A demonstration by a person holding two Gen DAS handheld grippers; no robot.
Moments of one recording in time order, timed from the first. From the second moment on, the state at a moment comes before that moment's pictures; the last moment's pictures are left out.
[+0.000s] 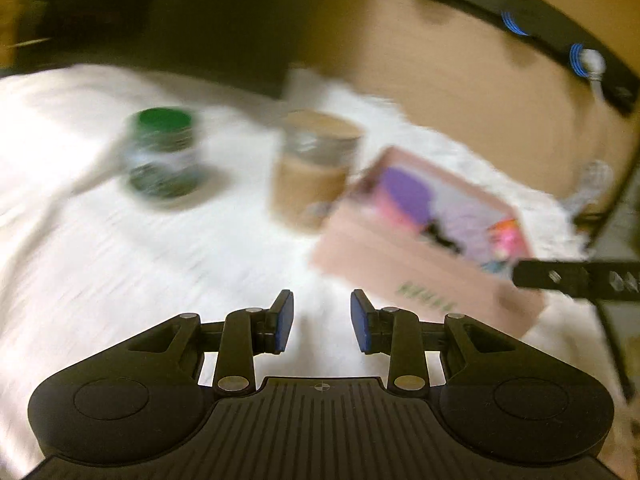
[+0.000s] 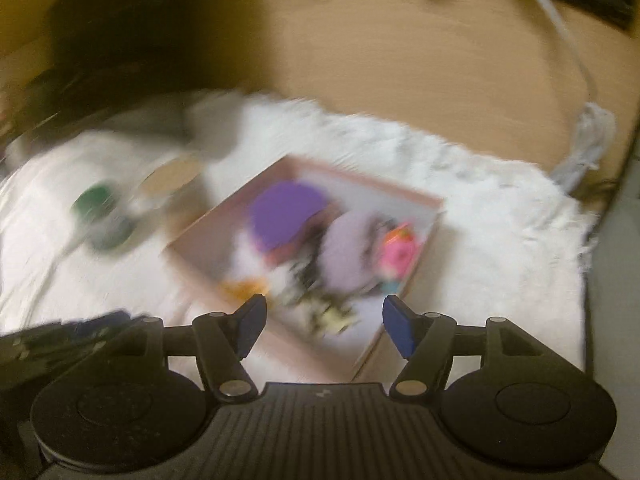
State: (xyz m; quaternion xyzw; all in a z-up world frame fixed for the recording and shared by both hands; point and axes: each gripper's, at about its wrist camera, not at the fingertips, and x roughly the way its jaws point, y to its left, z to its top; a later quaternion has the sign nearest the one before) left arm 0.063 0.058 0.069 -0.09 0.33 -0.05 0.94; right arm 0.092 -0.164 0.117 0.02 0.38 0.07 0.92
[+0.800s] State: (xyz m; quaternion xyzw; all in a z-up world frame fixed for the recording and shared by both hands) left arm -0.008 0.016 0.030 -0.01 0.31 0.08 0.95; right arm 0.058 -0.137 0.028 -0.04 0.38 0.17 0.91
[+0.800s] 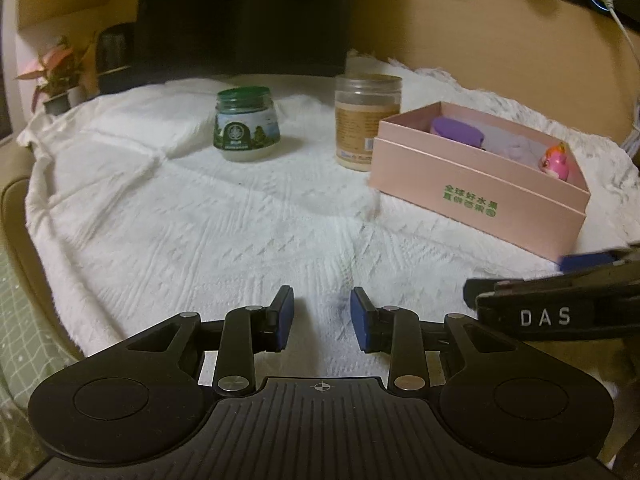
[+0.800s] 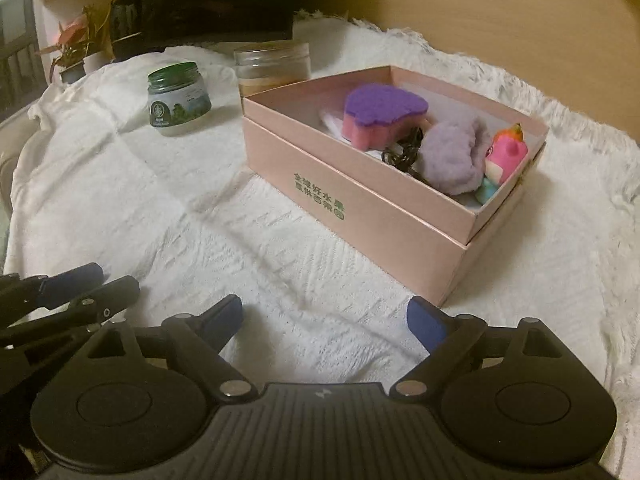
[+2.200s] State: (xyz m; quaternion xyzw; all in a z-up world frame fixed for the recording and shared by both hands) left arm -0.006 0.011 0.033 -0.02 0.32 0.08 0.94; right arm 0.052 -0.148 0.018 -0.02 0.35 0.15 0.92
